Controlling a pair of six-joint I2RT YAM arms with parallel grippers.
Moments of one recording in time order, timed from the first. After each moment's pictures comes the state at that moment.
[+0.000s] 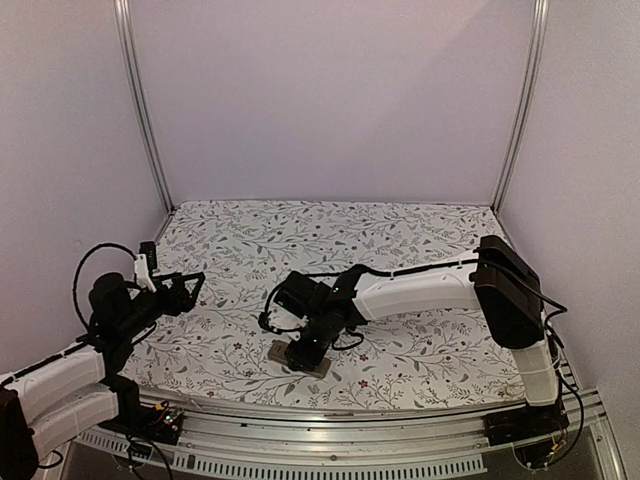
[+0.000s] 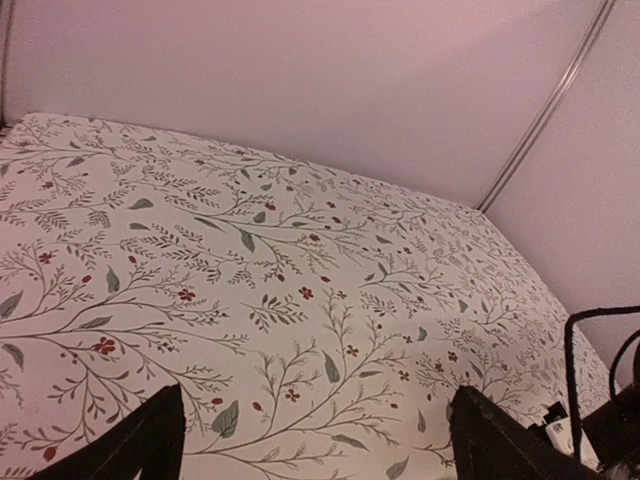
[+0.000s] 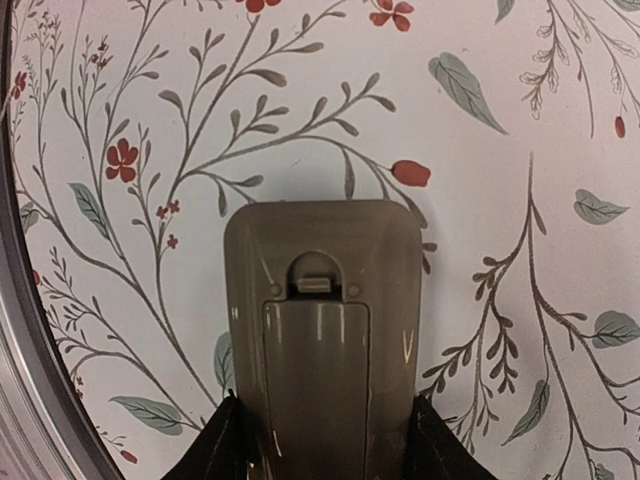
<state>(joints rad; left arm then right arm) -0.17 0.74 0.10 0.47 0.28 -0.40 1.17 2.20 1.63 -0.59 -0.10 0.02</state>
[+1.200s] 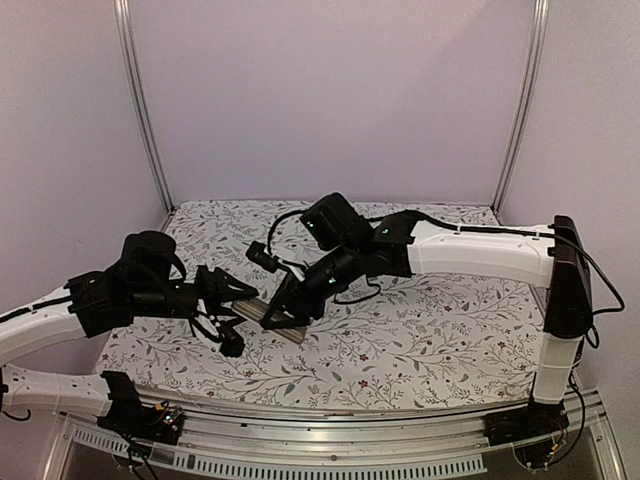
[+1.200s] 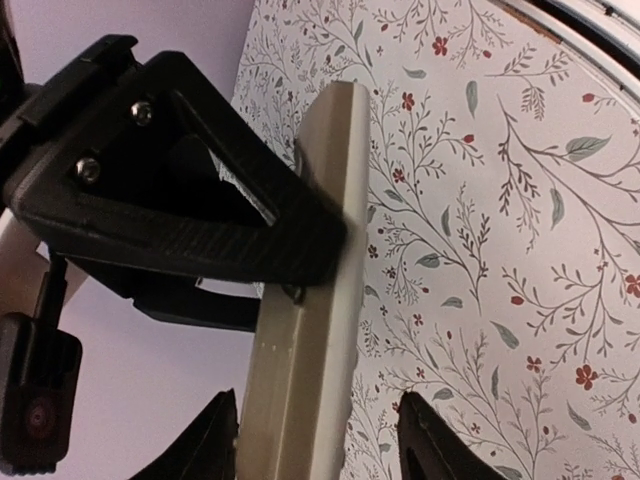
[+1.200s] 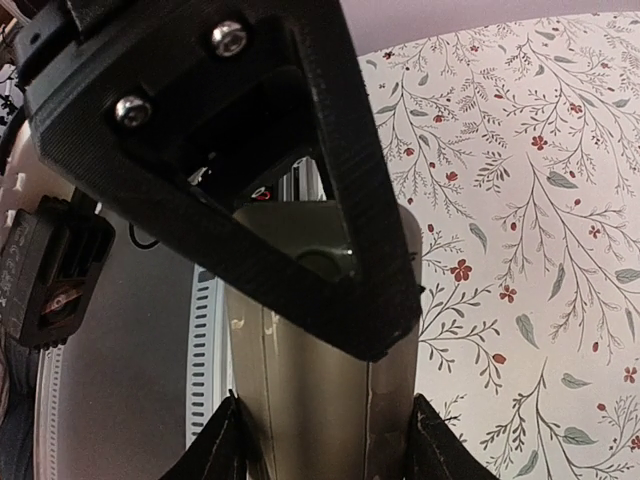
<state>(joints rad) -0.84 0.87 0.68 -0.35 0.24 1.61 1.08 1.93 1.65 -0.45 -0.59 0.00</state>
